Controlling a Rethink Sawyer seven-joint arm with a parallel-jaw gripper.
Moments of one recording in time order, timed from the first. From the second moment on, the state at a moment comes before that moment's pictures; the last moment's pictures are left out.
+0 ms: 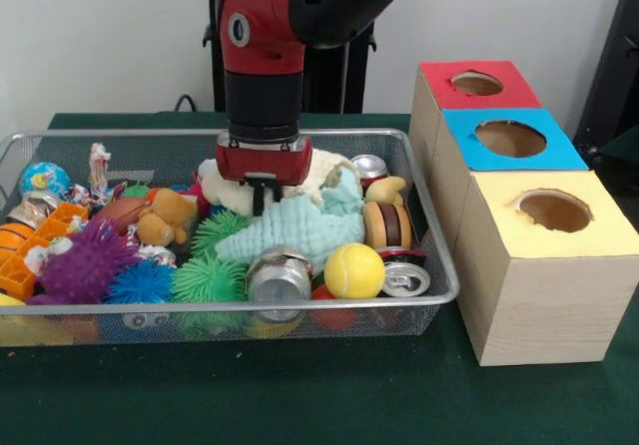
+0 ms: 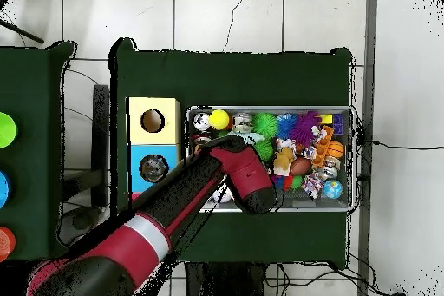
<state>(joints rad) 0.30 0.08 -0.80 1.21 -1.47 -0.66 3.99</state>
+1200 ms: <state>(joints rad) 0.33 0.11 -0.95 1.18 -1.74 -0.85 4.00</state>
